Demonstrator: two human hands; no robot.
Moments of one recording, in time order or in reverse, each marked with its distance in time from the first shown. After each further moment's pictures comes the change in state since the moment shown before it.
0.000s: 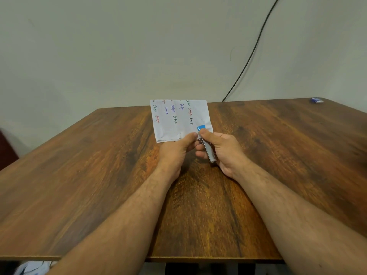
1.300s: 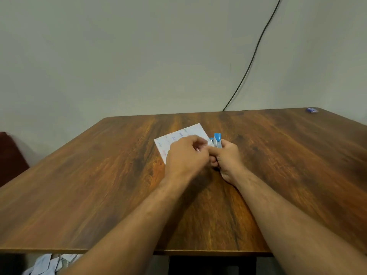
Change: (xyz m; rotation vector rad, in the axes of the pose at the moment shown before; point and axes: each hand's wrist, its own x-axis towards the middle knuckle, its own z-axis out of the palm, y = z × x) left_hand -0.035 0.039 0.023 1.052 0.002 0.321; right_hand 0.020 0.018 -0.017 -0.103 0.104 -0.073
